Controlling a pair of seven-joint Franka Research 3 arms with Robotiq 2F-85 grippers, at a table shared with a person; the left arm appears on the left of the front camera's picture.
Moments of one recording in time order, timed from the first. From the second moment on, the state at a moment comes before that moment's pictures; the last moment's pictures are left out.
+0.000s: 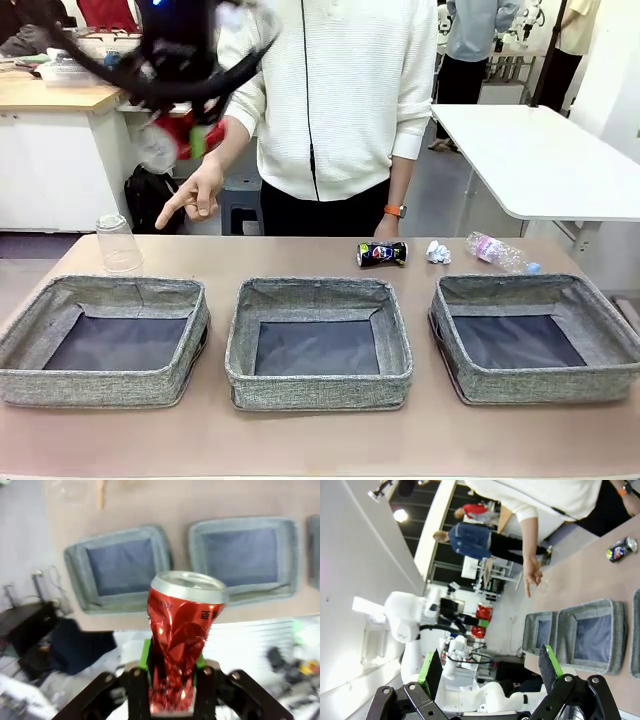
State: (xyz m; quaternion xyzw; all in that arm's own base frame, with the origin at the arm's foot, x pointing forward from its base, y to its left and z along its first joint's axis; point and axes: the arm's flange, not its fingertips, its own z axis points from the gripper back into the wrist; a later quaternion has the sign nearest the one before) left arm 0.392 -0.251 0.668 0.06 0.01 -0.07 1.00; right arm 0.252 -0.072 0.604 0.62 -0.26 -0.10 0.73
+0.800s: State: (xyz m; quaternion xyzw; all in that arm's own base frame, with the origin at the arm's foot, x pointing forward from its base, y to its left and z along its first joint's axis) left arm 0.368 -0.080 0.459 -0.01 0.04 0.10 0.99; right arm 0.252 -0.072 0.604 0.62 -0.26 -0.10 0.73
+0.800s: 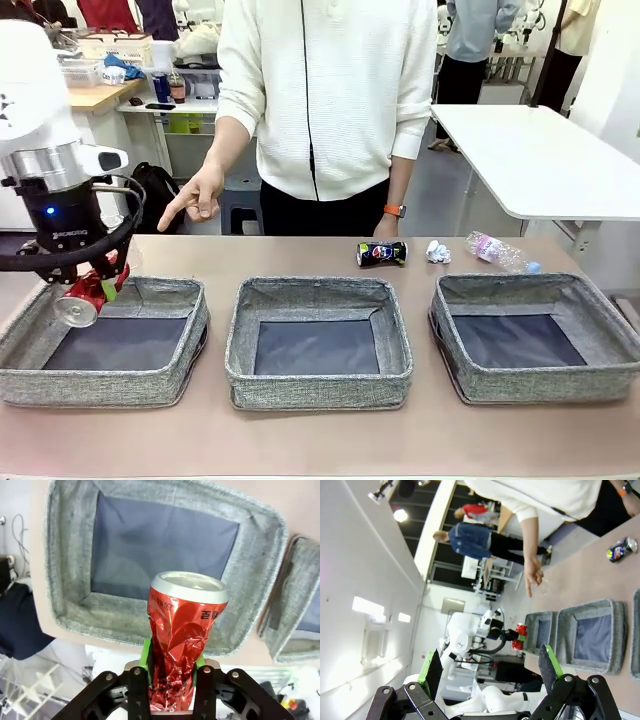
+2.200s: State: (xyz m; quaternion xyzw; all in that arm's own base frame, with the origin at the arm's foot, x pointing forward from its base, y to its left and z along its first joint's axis) left arm 0.355 -0.116 0.505 -0.17 0.06 0.02 0.98; right arm 0.252 -0.072 0.604 0.62 -0.26 -0.10 0.73
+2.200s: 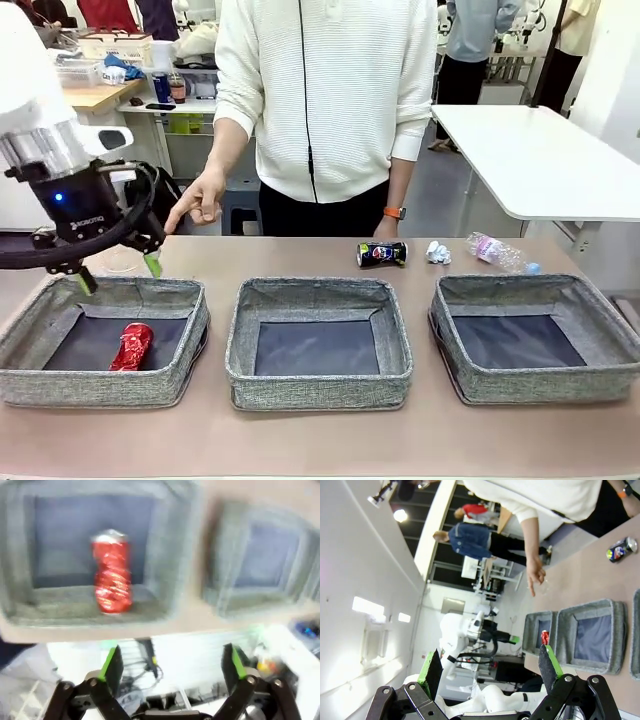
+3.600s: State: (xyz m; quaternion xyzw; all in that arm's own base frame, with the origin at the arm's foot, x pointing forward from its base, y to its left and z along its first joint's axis) left arm 0.349 0.025 0.559 -0.66 -0.02 0.01 0.75; right arm 0.253 -0.071 0.604 0.62 -0.26 -0.10 0.73
